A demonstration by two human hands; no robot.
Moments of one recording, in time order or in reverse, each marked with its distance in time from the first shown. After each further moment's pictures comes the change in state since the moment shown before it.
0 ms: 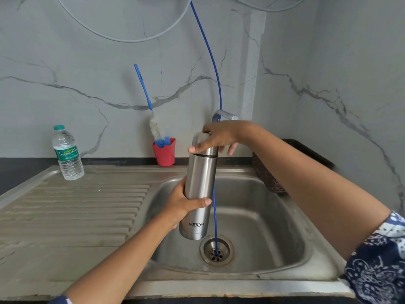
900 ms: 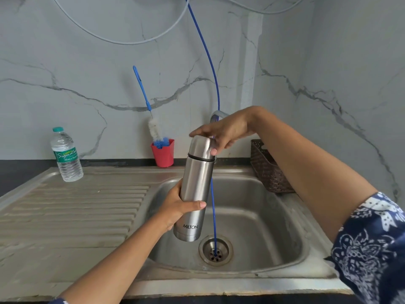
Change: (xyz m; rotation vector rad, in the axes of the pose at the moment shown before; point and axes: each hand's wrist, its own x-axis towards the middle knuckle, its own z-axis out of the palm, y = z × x) left_hand -0.001 -0.006 -0.010 0.016 -0.031 -0.021; right_hand 0.002 0.016 -0.032 0.075 -0.394 -0.154
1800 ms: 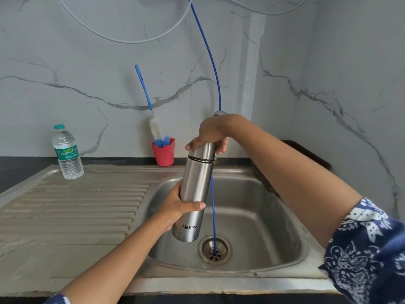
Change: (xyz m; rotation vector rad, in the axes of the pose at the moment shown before) left_hand 0.000 -0.006 -0.003 0.026 0.005 -0.027; right_hand 0.028 -0.030 0.019 -0.315 0.298 0.234
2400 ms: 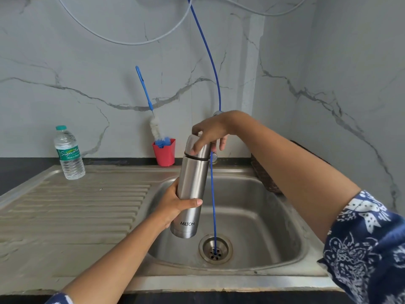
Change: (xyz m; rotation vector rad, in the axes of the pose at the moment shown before) left_hand -0.004 0.007 -0.003 -0.024 0.043 0.015; right_hand 0.000 0.002 -0.006 0.082 -0.075 -0.085
